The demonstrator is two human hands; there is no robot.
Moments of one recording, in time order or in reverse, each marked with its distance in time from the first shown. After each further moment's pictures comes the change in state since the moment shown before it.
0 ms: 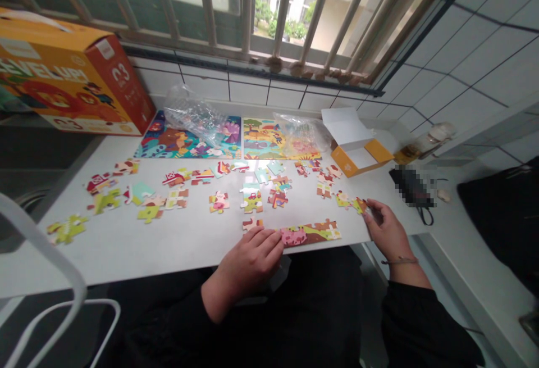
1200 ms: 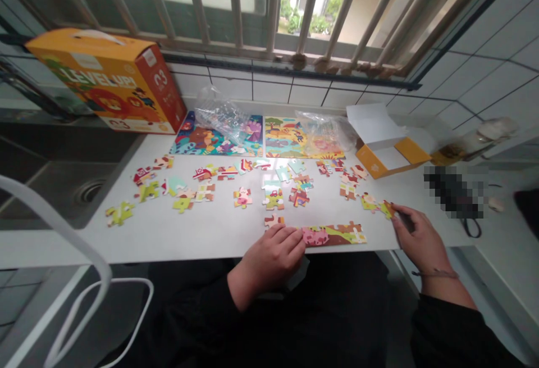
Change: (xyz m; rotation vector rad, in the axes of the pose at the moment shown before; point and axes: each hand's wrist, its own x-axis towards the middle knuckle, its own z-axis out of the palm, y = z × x) left_hand 0.001 0.003 -0.001 0.012 -0.018 -0.008; right_hand -0.001 -0.005 -0.002 -0.118 -0.013 -0.082
